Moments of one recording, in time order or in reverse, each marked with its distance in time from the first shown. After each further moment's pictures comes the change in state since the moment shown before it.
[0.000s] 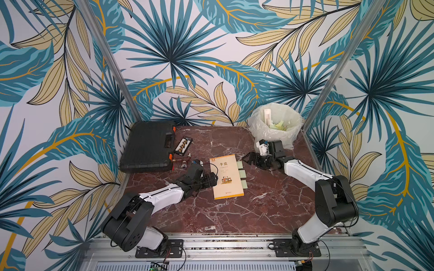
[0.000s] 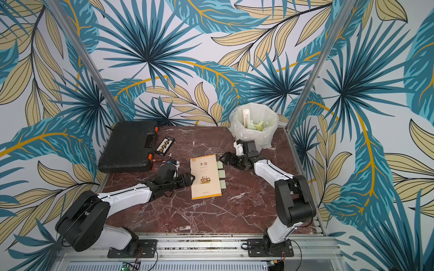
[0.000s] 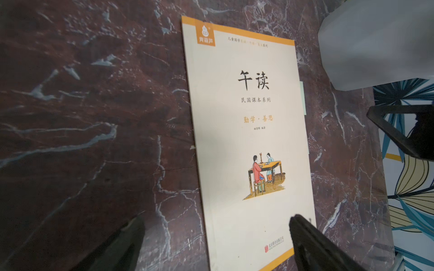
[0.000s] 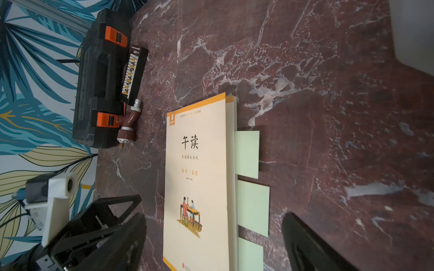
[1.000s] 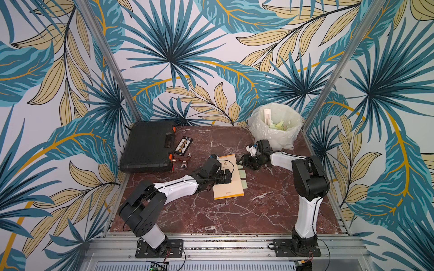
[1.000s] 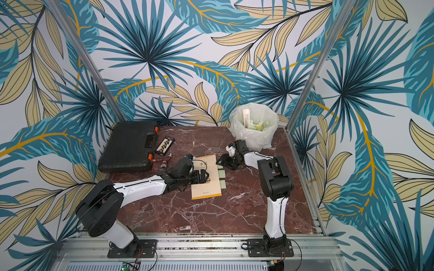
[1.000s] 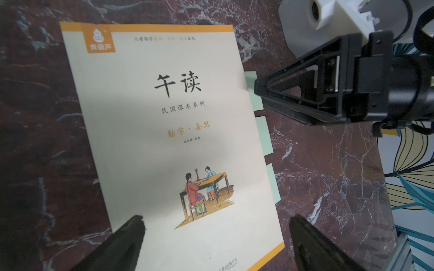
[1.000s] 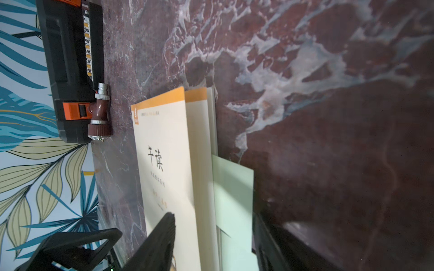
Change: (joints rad) left arm -0.152 0.154 0.253 -0.097 -0.053 0.031; right arm 0.005 0.352 0.202 -0.040 -0.146 -0.005
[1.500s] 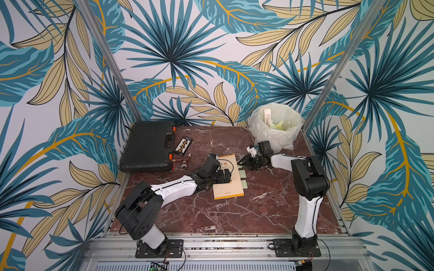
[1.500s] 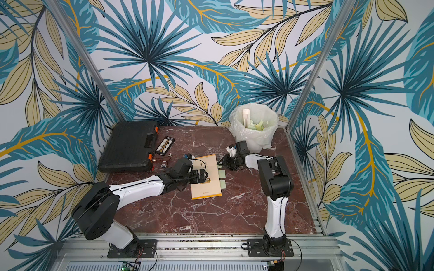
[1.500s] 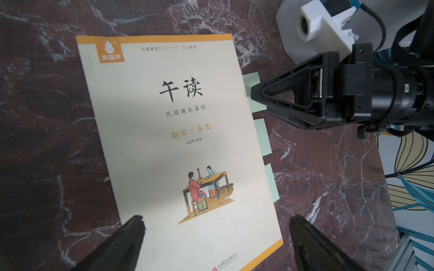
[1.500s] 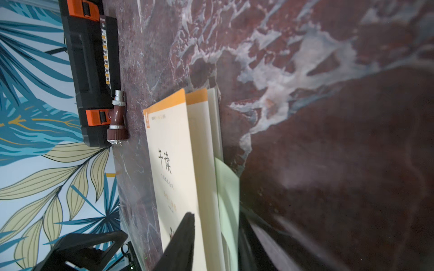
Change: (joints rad) left arm 0.000 -0.033 0.000 -0.025 -0.016 0.011; right arm -0.015 0.003 -0.055 0.117 -0.060 0.094
